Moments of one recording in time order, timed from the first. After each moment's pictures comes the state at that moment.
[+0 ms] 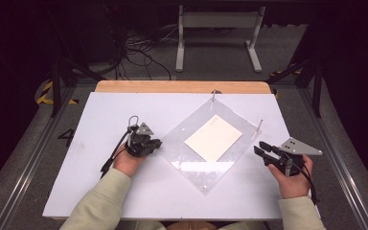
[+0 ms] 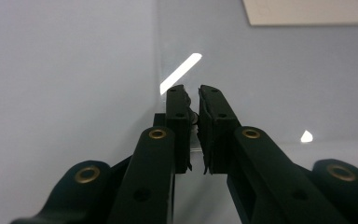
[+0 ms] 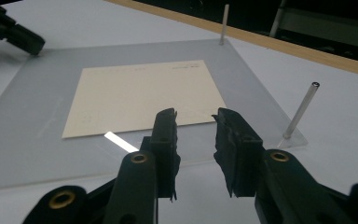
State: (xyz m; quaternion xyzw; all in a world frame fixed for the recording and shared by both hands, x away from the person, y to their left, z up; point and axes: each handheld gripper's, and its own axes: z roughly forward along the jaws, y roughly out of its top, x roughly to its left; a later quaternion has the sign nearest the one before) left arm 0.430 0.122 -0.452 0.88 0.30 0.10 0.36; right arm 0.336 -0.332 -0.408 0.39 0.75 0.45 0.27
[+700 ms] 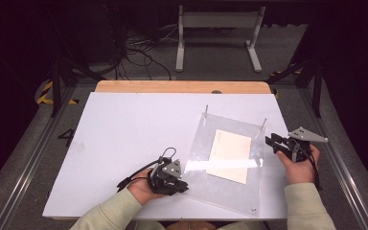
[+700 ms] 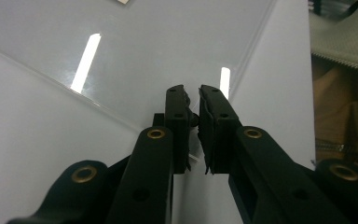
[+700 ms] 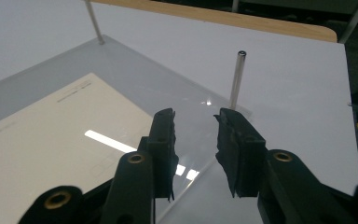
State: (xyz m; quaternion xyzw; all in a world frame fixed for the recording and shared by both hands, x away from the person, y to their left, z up) left arm 0.347 0.059 -0.446 0.93 0.09 -0.06 0.35; right arm 0.384 -0.373 -0.423 0.47 0.72 0.42 0.28
